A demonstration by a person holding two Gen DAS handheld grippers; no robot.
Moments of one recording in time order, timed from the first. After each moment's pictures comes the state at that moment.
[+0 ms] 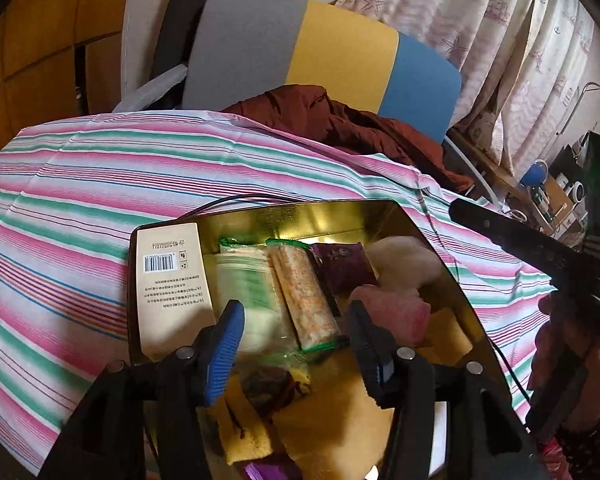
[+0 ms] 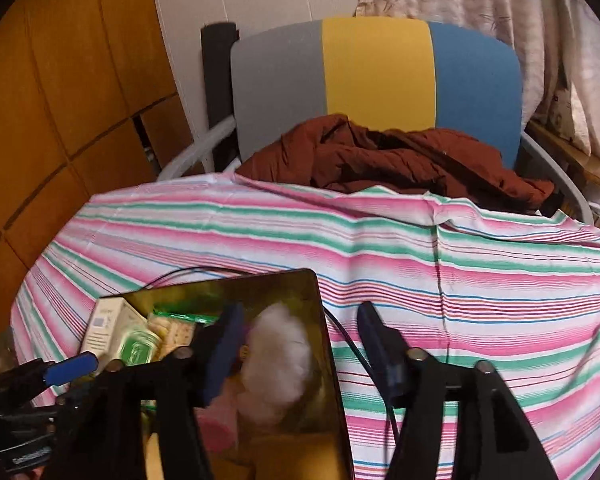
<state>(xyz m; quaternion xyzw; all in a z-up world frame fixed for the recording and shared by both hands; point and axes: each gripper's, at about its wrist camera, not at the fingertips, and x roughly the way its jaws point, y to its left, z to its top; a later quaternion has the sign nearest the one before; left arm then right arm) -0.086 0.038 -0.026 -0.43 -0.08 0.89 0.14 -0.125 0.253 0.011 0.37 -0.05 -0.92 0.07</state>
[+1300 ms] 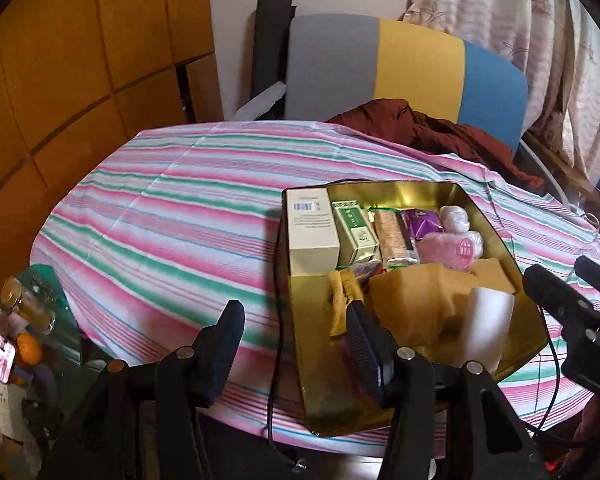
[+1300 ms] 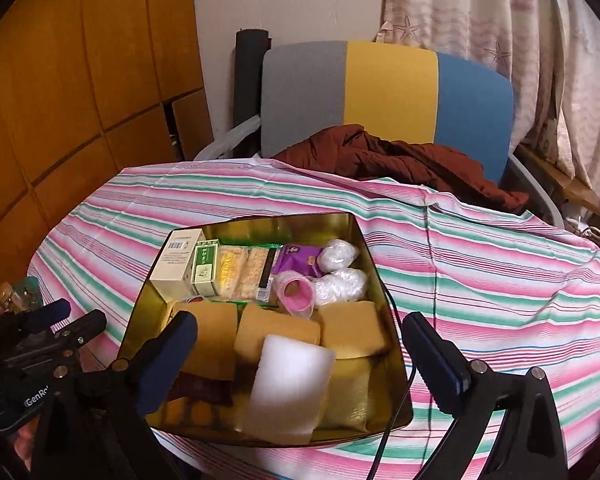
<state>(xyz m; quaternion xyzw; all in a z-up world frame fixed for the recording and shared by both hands) 0.030 0.005 0.014 -0.42 -0.02 0.90 -0.04 0.018 0.199 0.037 0.37 0.01 -0.93 0.08</state>
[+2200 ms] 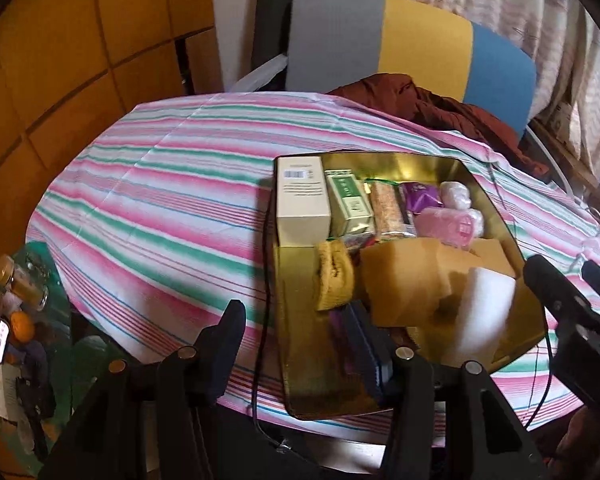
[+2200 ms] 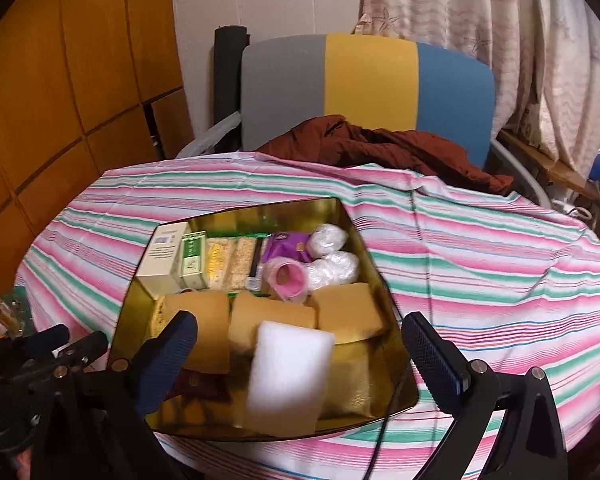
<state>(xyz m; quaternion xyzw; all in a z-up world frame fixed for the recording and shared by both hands) 0.028 0.020 0.003 -0.46 -0.02 0.88 -0.04 0.021 0.201 0.027 0.37 0.00 -0.93 0.03</state>
